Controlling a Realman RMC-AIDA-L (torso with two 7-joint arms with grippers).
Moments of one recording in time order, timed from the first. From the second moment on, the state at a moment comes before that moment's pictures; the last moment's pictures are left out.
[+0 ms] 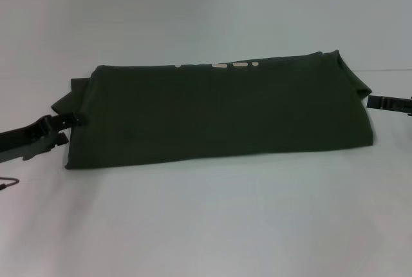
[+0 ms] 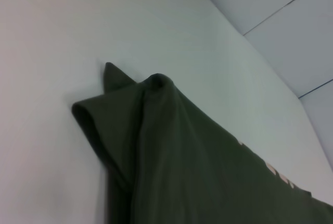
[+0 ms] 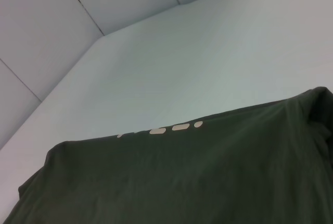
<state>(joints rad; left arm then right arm) -0.62 -2.05 0.29 0.62 2.28 1.17 -2.27 0.61 1.85 -0.59 -0.52 -2.04 -1.23 1.95</state>
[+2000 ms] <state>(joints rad) -0.69 -2.03 0.34 0.48 2.39 1.04 -2.26 0.62 1.85 -0.59 -0.50 -2.08 -1.17 1.95</state>
